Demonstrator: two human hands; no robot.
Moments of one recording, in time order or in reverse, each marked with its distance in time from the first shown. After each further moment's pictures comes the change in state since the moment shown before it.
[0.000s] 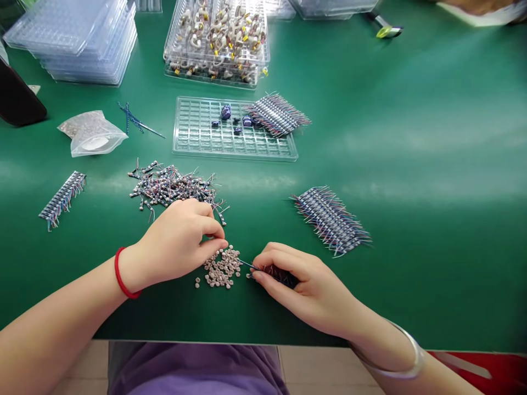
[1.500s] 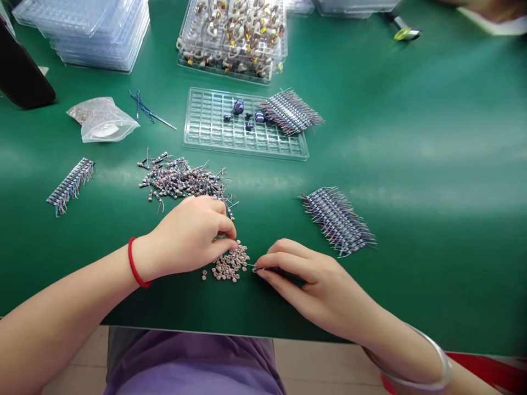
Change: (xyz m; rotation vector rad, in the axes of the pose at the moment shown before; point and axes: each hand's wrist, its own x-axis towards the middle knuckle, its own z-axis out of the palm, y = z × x) left_hand -0.001 0.000 0.006 -0.039 -0.026 0.014; right_hand 0.000 -0.009 -0.003 -0.084 -0.020 -0.041
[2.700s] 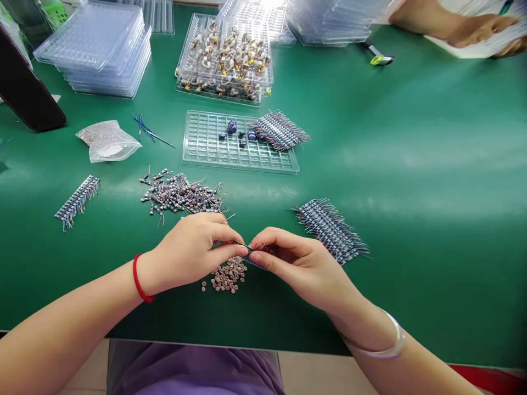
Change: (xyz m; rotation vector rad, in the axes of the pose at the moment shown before) left_hand -0.002 0.007 -0.002 -0.201 0.070 -0.068; right_hand 0.028 0.007 0.002 0.495 0.124 0.234
